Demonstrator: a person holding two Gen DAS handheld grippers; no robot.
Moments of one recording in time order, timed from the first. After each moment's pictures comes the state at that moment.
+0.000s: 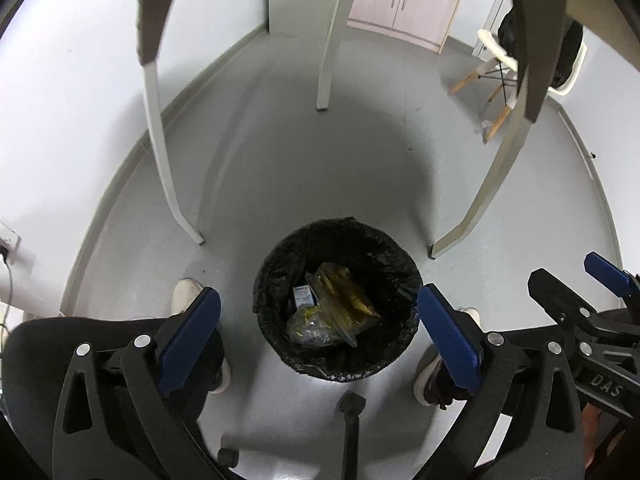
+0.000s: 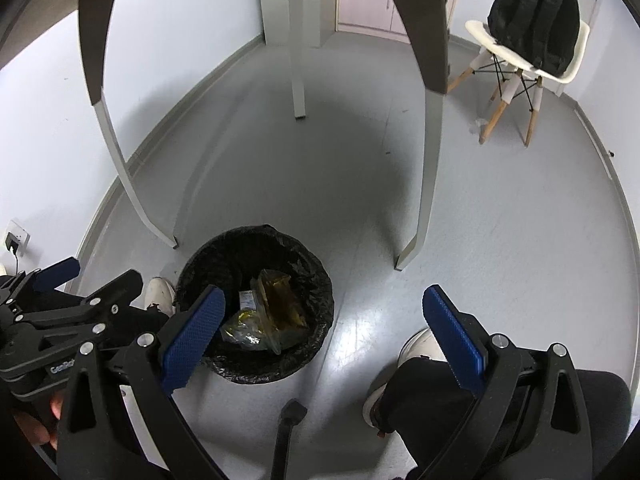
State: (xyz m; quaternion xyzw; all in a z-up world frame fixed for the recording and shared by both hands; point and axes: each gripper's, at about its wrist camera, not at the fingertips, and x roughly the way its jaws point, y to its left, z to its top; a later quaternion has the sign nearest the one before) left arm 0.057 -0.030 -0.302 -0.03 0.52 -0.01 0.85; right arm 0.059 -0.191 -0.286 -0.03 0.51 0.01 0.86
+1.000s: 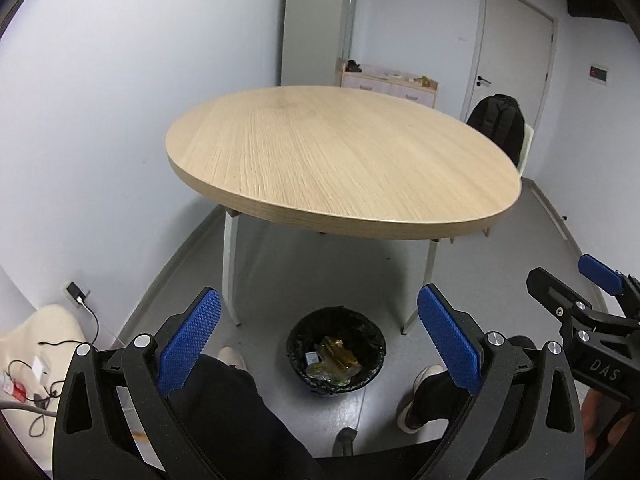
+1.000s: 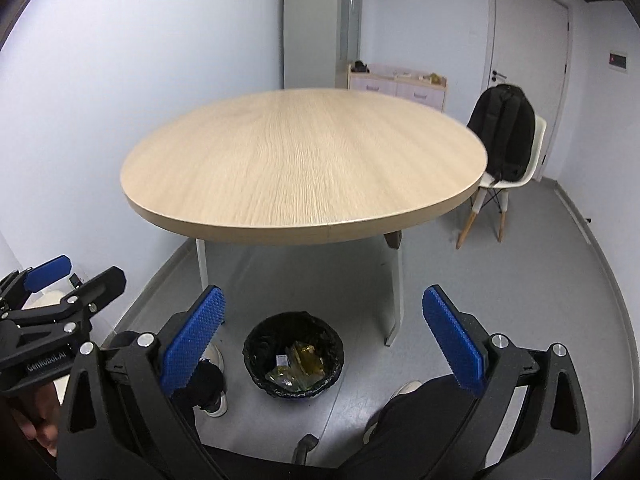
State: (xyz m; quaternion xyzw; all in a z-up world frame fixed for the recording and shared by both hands) left arm -0.129 -0.004 -0.051 -0.03 0.33 -0.01 0.94; right arm -0.130 -0.162 -0.022 -0.03 0.32 0.03 0.95
